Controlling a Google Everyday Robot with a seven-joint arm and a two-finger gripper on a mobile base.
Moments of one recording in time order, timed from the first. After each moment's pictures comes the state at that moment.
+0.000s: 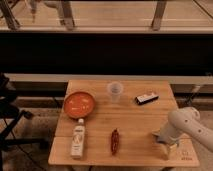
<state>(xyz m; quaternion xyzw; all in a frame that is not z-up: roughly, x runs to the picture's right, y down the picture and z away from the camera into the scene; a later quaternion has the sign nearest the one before) 0.327 0.289 0.787 -0.35 -0.13 -0.14 0.92</state>
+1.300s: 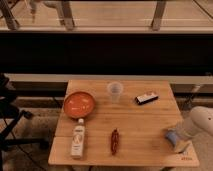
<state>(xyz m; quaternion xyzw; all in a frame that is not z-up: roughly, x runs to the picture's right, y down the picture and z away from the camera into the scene) 0.390 0.273 0.792 -0.32 -0.11 0.01 0.94</state>
